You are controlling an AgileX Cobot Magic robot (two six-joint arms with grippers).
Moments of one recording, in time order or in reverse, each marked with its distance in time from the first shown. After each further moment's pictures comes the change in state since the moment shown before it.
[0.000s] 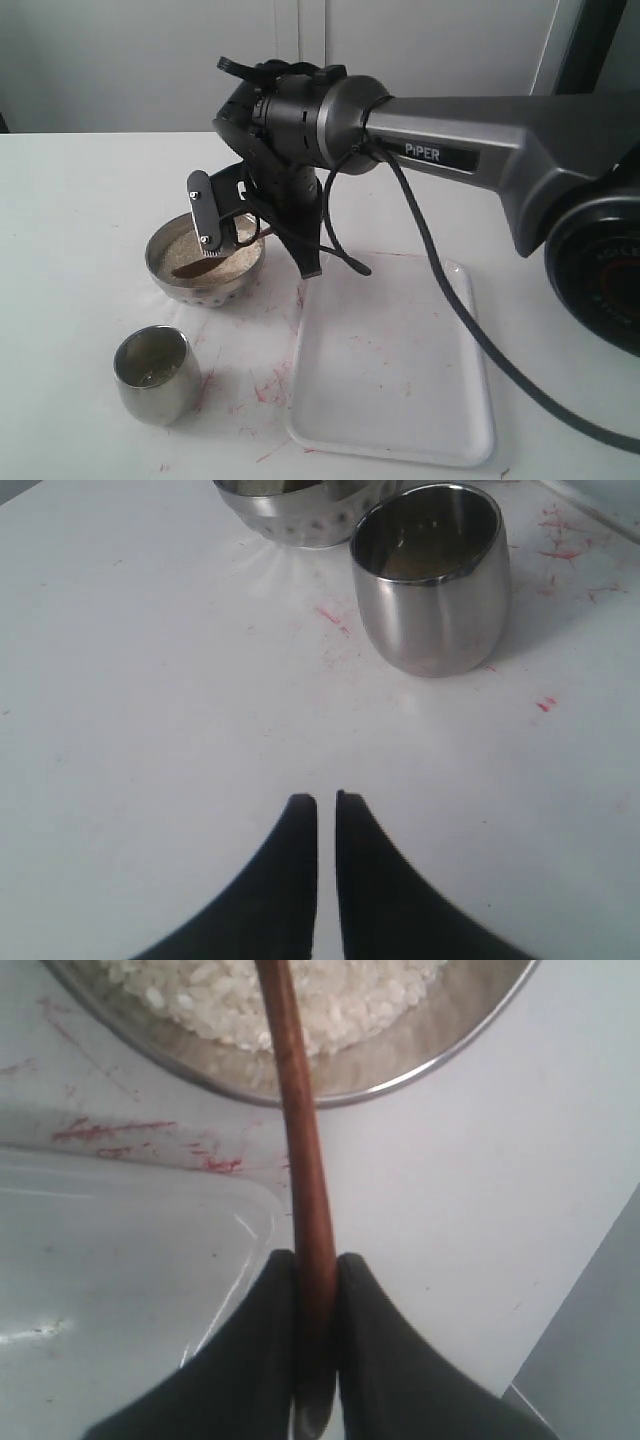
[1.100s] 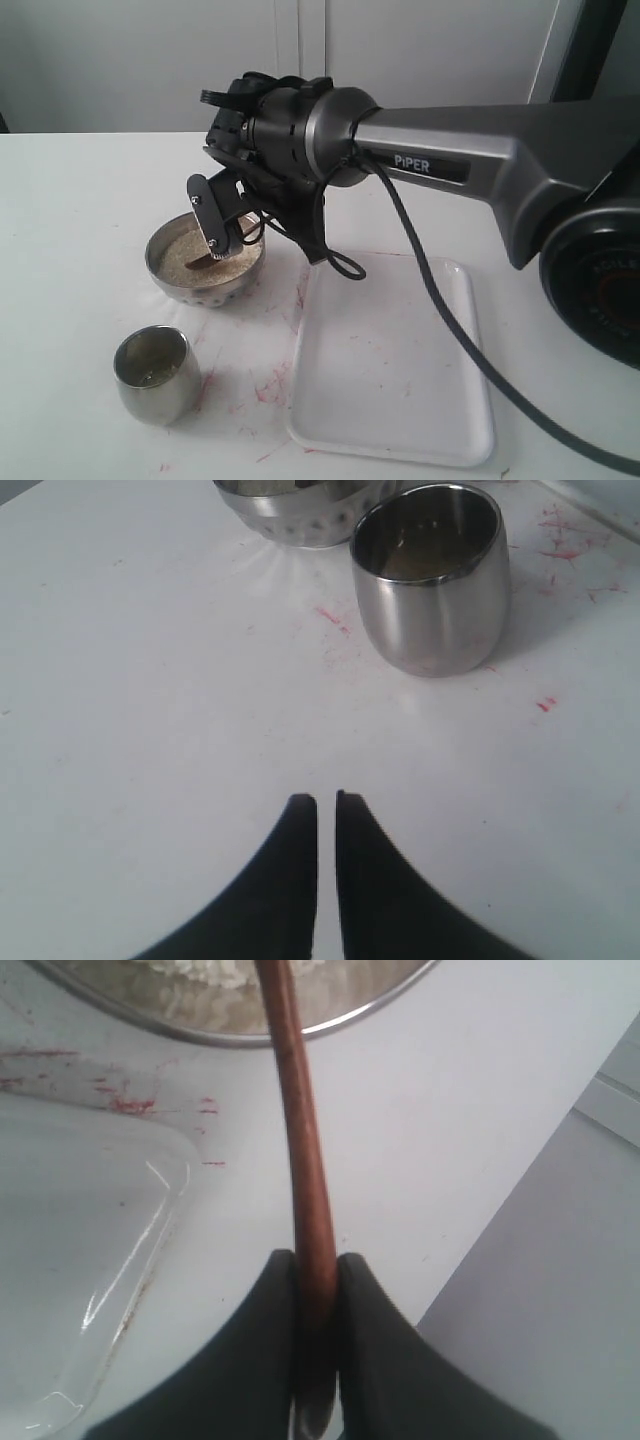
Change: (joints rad) left arm 0.000 0.000 0.000 0.000 0.000 0.000; right arm 0.029 0.000 0.015 -0.206 -0.028 0.052
